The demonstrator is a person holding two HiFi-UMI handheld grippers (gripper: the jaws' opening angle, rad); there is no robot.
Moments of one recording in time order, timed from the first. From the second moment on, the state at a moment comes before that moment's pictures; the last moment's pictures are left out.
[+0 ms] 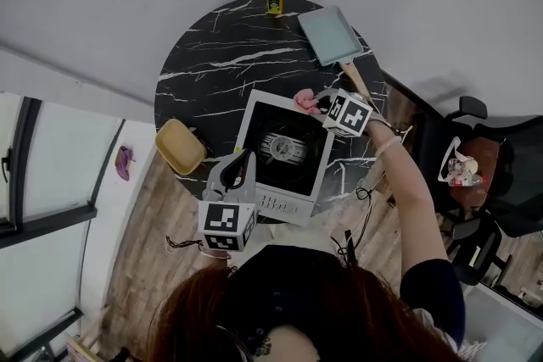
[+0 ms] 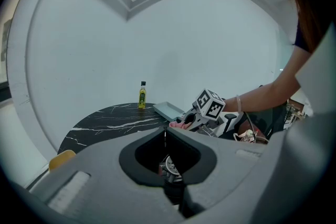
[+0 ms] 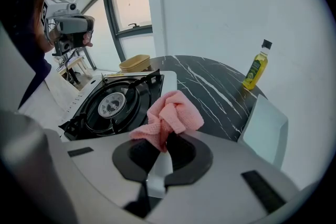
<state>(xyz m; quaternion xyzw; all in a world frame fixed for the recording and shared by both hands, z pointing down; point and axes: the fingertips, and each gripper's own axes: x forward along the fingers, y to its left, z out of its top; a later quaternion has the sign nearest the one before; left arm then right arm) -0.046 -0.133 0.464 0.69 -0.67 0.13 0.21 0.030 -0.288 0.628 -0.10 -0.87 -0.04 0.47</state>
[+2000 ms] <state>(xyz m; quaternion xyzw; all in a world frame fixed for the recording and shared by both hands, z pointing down) 0.005 -0.146 0.462 0.73 -0.64 0.15 0.19 0.106 -0.298 0.627 -0.02 -0.89 -0.01 0.46</state>
